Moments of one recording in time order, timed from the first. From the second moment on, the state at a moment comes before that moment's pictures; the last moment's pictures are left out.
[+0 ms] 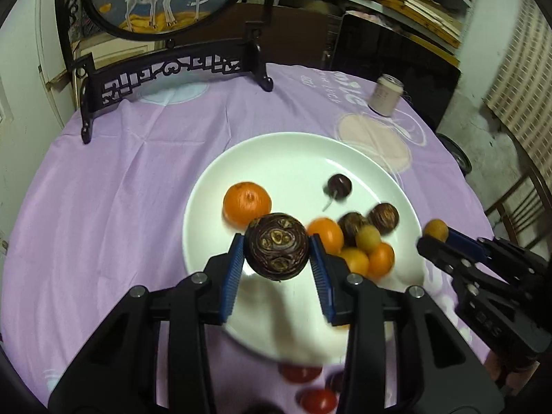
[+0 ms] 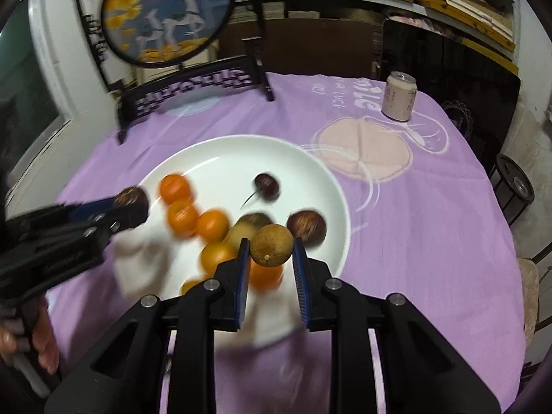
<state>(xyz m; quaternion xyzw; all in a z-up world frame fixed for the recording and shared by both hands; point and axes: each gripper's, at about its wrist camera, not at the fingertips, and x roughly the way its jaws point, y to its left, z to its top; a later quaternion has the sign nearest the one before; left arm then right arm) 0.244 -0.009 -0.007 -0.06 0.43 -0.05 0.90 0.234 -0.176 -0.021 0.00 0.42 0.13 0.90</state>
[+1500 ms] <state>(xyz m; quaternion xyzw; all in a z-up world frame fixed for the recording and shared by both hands) 0.051 0.070 -0.043 -0.10 0.43 -0.07 0.89 0.122 -0.108 -0.085 -0.09 0.45 0.20 0.87</state>
